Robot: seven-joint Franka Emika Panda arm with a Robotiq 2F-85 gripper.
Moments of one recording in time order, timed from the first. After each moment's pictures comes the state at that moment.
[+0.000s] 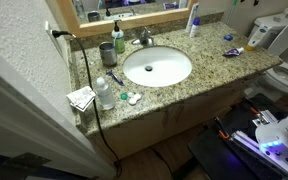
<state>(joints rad) 0.03 0.65 -0.78 -1.32 0.11 1.83 1.10</state>
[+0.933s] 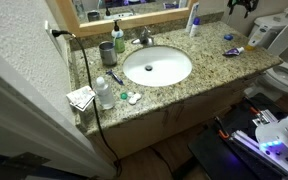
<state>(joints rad) -0.08 0.51 -0.51 -1.57 0.04 2.03 0.88</state>
